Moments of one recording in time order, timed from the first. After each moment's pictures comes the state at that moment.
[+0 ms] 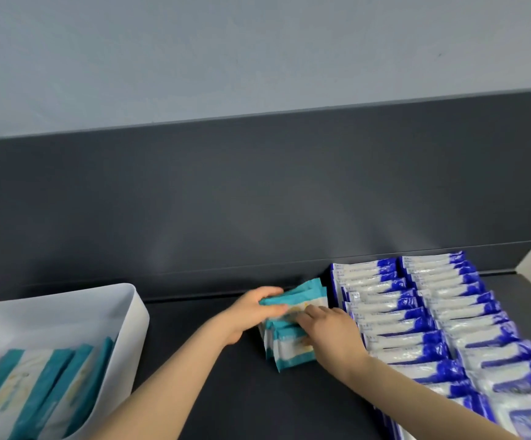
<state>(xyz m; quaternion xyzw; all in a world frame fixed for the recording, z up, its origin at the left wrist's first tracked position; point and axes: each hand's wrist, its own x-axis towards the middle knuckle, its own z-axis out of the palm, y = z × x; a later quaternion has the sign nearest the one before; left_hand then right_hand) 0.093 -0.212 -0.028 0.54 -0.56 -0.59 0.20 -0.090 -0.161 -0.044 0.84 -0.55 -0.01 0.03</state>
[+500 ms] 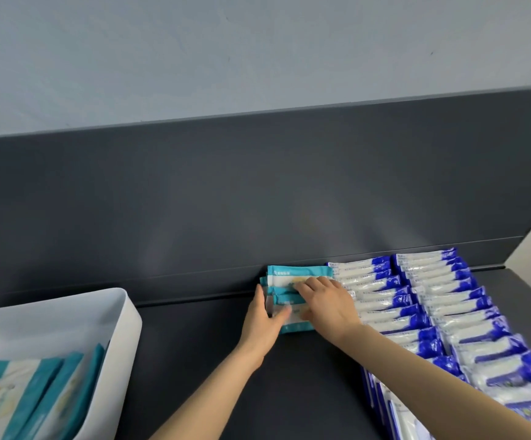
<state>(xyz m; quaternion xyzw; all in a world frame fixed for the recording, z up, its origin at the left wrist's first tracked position) 0.059 -0.196 -0.073 0.60 -0.52 -0.51 0.33 -0.100 -0.201 -0.041 0.81 -0.59 0.07 0.03</state>
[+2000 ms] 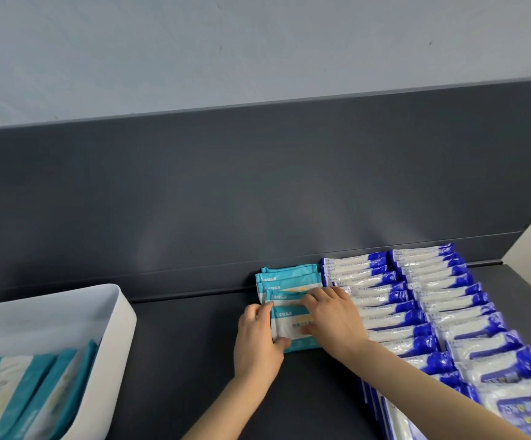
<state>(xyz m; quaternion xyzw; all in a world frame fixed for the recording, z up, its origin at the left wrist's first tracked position) 0.049 -0.154 -0.069 0.67 -0.68 -0.20 0.22 -0.107 -0.174 -0.044 0.80 -0.61 0.03 0.02</state>
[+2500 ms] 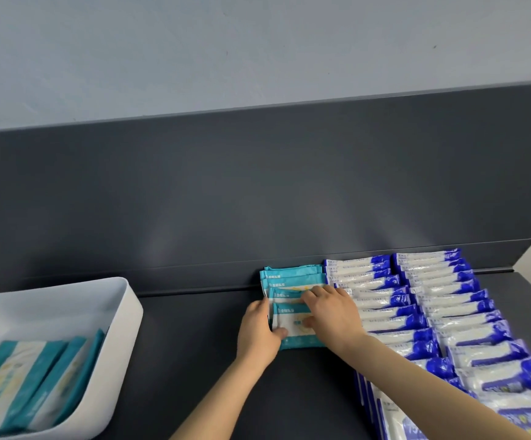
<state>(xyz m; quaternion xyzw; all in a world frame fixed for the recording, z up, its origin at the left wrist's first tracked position) 0.046 -0.165 -0.061 0.67 -0.64 -0.29 0.23 -0.110 -0.180 -0.035 0.80 -0.60 0.03 0.00</state>
